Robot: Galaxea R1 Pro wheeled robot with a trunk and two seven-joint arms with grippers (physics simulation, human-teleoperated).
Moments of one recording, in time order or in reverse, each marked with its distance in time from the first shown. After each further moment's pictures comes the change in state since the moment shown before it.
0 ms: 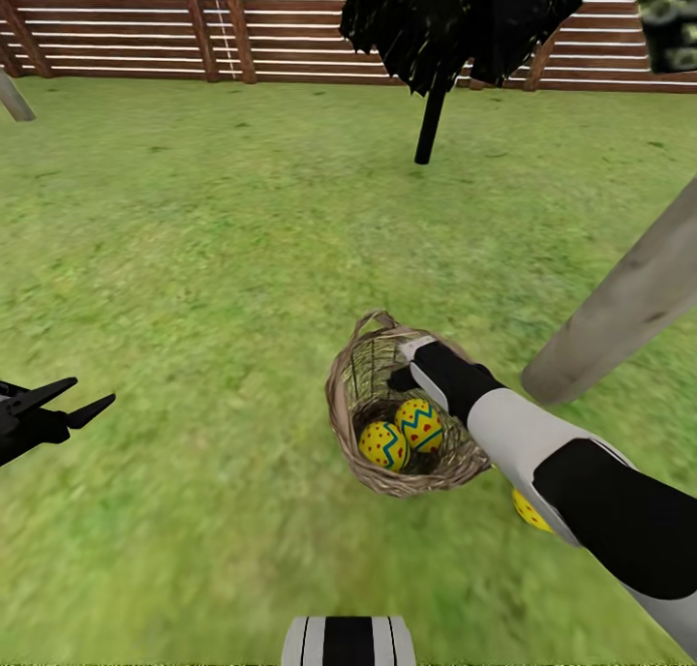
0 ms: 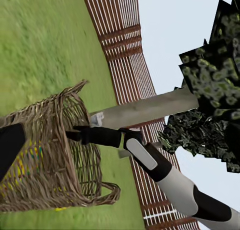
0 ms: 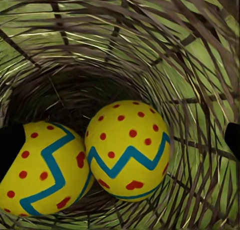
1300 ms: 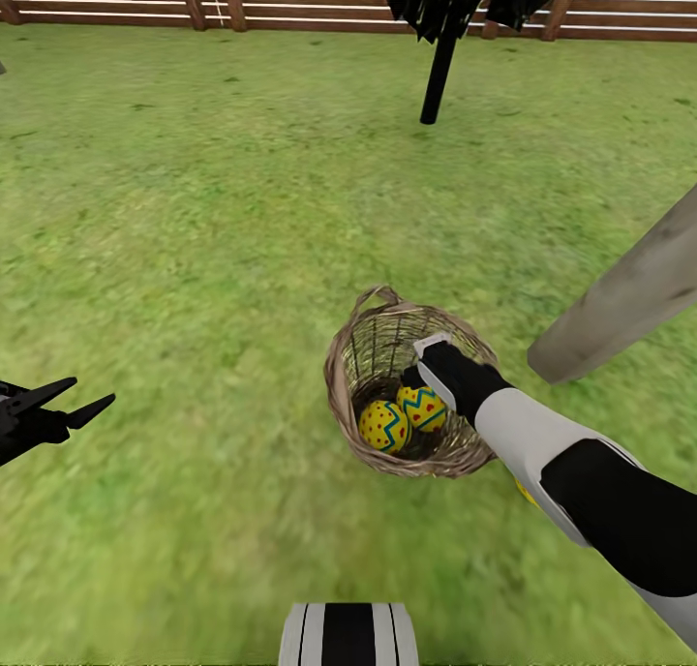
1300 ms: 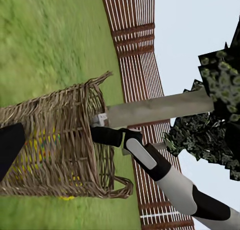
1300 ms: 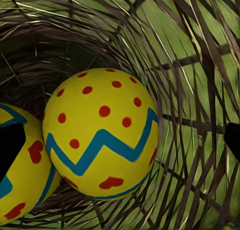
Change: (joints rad) left arm 0.000 0.000 0.000 0.000 0.000 0.000 0.000; right arm 0.002 -0.027 -0.002 -0.005 -0.007 -0.004 -0.095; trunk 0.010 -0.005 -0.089
